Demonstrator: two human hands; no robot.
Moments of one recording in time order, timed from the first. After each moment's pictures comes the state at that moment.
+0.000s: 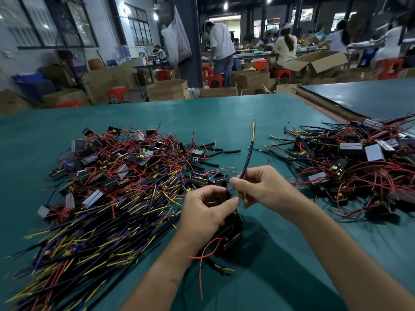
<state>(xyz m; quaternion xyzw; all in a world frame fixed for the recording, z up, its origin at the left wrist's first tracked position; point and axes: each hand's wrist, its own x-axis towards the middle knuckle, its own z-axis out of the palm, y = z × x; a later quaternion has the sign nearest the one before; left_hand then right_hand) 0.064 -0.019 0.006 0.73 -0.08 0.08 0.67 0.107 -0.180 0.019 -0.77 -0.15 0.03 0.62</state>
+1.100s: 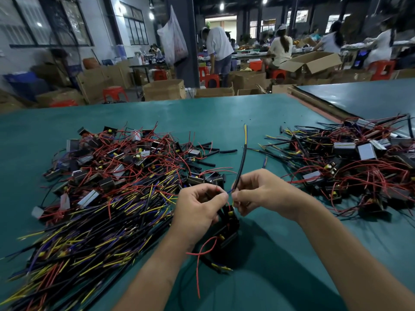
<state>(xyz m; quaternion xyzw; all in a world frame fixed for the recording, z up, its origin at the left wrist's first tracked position) 0.069 -0.015 0.007 0.72 -0.07 0.07 0.69 0.094 -0.187 0.035 -0.77 -0.17 0.15 0.60</state>
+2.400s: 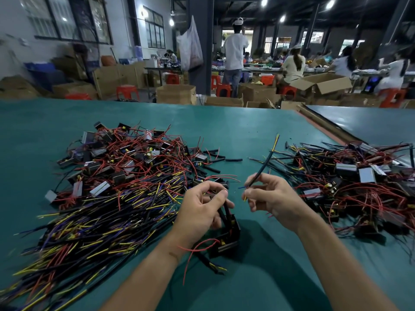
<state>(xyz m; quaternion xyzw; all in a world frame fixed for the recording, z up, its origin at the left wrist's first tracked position) 0.060 -0.012 0.013 0.68 -0.08 0.04 0.73 0.094 -0.199 0.030 -0.66 -0.10 0.08 0.74</state>
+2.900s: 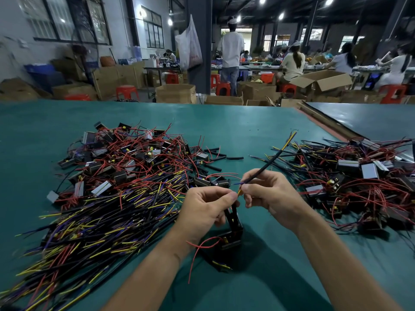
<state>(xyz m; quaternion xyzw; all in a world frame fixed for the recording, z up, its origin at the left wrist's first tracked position) 0.061 -0.011 0.012 0.66 -0.11 0.01 0.74 0.086 -0.186 0.035 -0.64 -0.17 0.06 0.75</state>
